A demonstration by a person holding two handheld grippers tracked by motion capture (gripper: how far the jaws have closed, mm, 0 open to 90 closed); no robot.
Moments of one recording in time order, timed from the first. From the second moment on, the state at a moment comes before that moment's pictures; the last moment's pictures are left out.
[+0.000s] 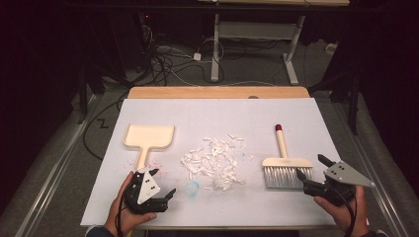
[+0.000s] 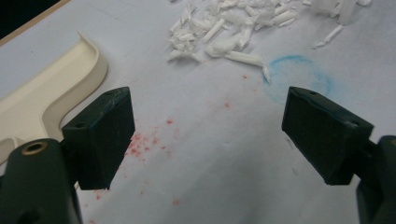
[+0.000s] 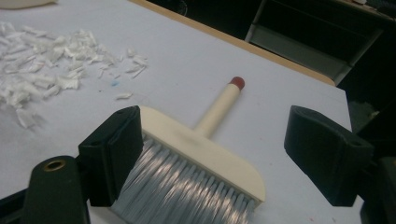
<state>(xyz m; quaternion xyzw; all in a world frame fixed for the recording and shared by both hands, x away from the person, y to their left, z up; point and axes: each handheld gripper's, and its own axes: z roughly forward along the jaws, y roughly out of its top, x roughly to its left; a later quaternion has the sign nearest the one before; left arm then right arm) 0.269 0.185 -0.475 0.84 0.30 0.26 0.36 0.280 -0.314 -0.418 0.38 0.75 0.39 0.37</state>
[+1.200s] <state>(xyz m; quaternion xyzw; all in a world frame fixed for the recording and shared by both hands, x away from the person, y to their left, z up) 0.269 0.182 -0.481 0.86 0.29 0.26 0.34 0.355 -0.287 -0.411 0.44 0.78 0.26 0.36</state>
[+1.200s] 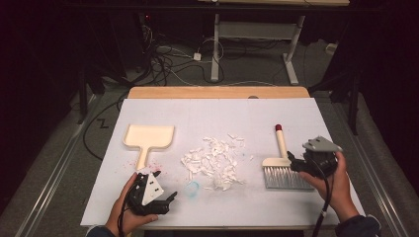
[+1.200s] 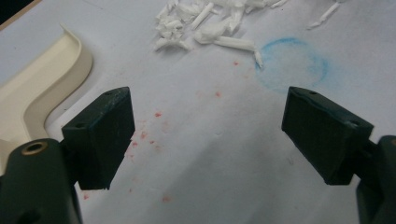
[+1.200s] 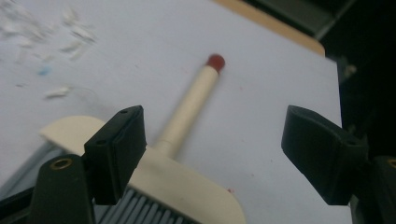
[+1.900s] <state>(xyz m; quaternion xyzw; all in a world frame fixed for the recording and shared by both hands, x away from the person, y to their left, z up) 0.264 0.184 -0.480 0.85 0.28 0.26 0.35 0.434 -0.274 -0.457 0.52 0.81 0.23 0.18</state>
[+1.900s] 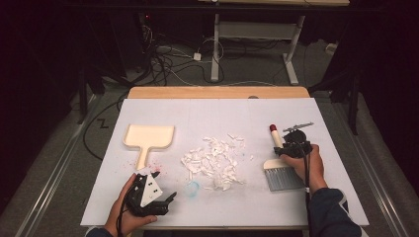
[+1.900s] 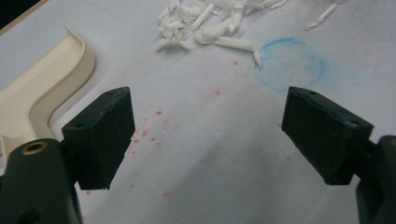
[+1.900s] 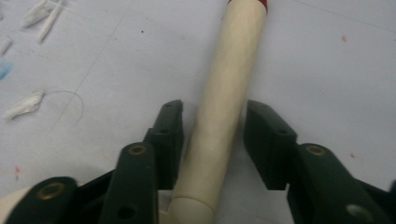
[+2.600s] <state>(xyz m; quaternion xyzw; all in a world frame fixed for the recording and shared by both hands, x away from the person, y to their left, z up) 0.265 0.181 -0.482 0.86 0.27 0.25 0.34 0.424 -0.279 -0.452 0.47 0.81 0.27 0.20</state>
